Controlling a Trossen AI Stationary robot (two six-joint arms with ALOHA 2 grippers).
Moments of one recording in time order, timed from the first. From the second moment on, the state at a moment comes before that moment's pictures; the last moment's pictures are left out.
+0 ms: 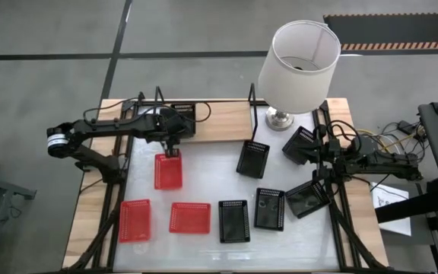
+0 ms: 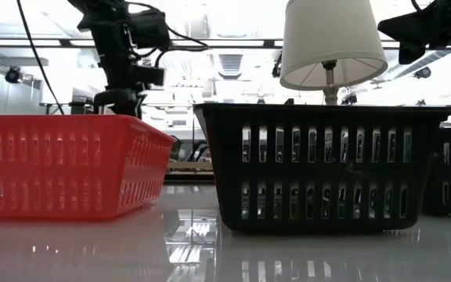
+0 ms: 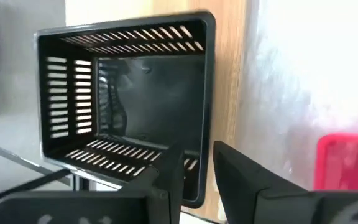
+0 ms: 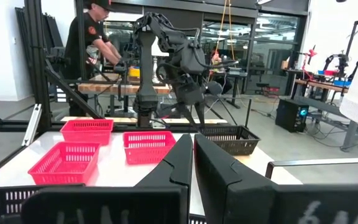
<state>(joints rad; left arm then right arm) 0.32 1.35 0.98 -0.79 -0.37 0.30 -0.01 0.05 0.25 -0.12 0.08 -0.09</state>
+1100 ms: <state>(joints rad) 0.33 1.73 1.25 -0.56 -0.48 -0.07 -0.01 0.05 0.25 -0.12 0.08 -0.10</state>
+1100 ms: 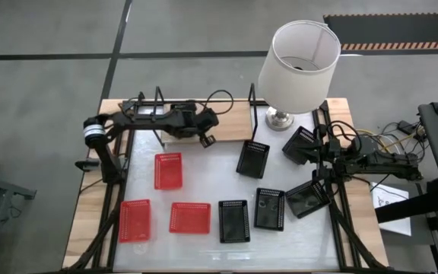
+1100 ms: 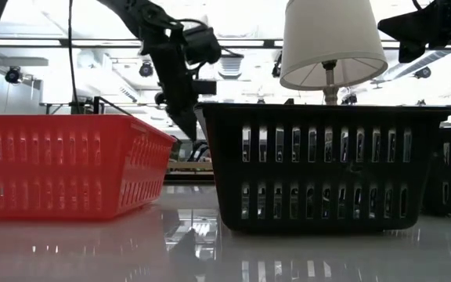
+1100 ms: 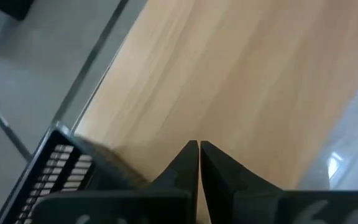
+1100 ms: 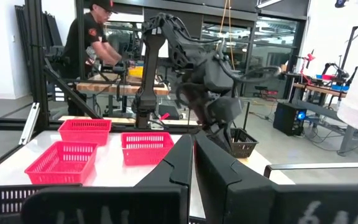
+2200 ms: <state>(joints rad) 0.32 1.65 1.27 -0.64 -0.45 -0.07 -0.01 0.05 0.25 -0.12 0.08 -0.12</state>
